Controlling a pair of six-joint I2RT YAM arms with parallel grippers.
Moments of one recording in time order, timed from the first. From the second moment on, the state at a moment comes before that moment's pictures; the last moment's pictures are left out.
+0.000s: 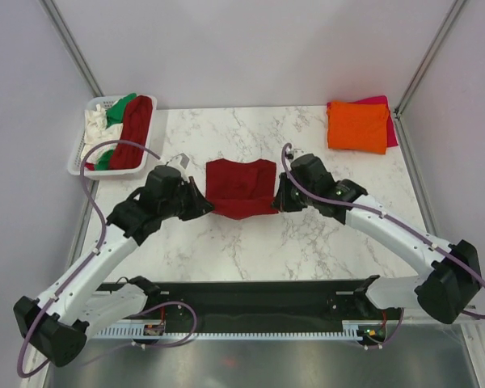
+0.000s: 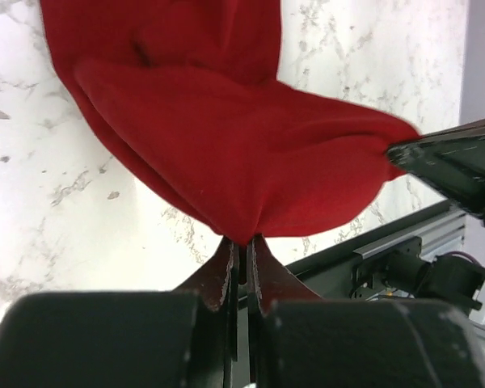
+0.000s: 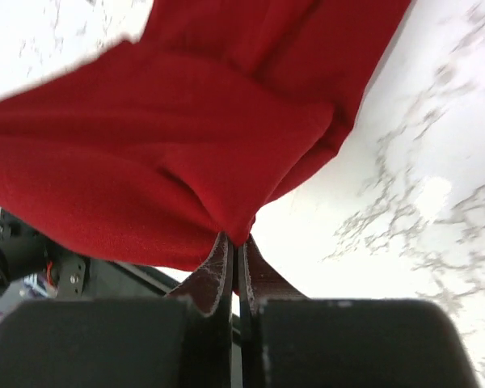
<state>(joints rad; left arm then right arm) -0.54 0.93 0.89 -0.61 0.10 -0.72 0.69 1.28 1.02 -0.51 -0.09 0.58</state>
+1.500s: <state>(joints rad) -0.26 1.91 1.78 -0.91 0.03 -0.54 0.33 1.94 1.55 -0.50 -0.22 0.47</state>
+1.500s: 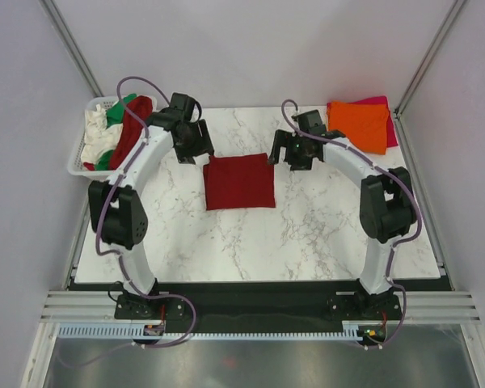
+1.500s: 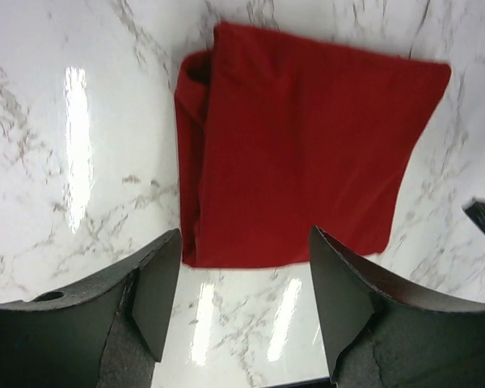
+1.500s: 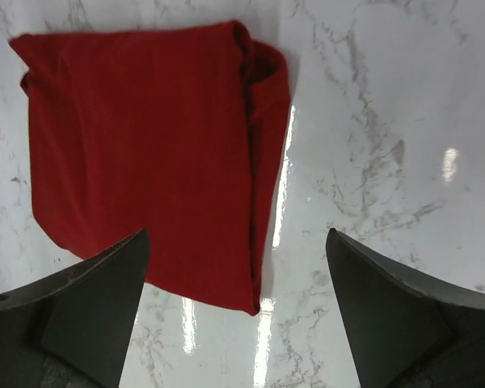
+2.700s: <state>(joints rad) -0.28 1.24 1.04 -0.74 -0.16 -0.40 0.33 2.26 1.68 -0.27 -0.34 0.51</state>
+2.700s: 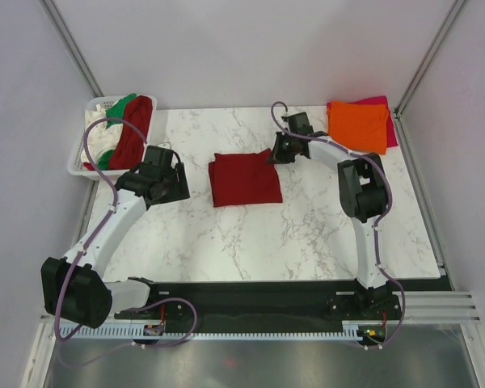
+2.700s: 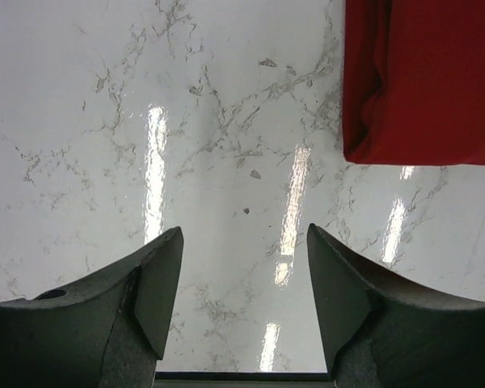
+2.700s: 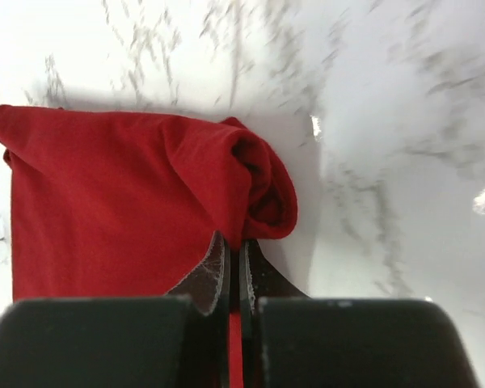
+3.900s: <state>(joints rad) -0.32 1.31 1.04 -0.73 -0.16 -0.40 -0.30 2.55 2.46 -0.56 -0.01 0.33</state>
